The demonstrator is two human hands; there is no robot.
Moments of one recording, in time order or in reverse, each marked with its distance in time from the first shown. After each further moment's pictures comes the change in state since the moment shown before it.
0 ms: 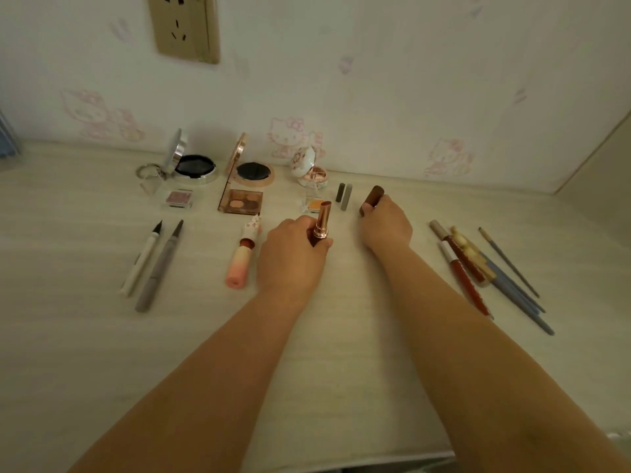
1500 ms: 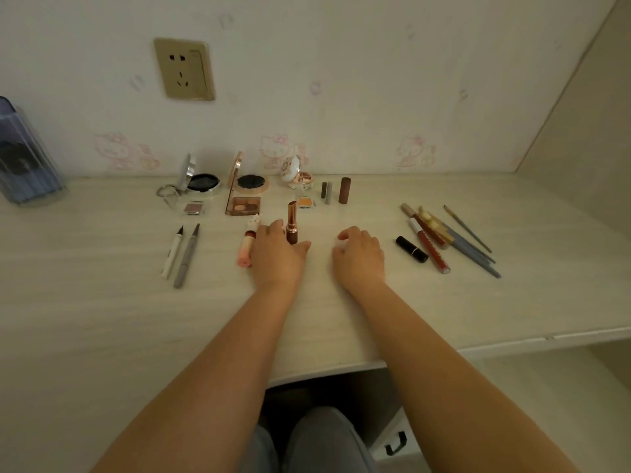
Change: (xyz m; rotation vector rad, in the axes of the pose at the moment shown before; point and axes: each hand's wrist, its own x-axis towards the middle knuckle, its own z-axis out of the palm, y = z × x) left_hand -0.039 -0.002 -0.018 0.019 0.070 -0.113; right_hand -0.130 0.012 -0.017 0.012 -0.035 -0.137
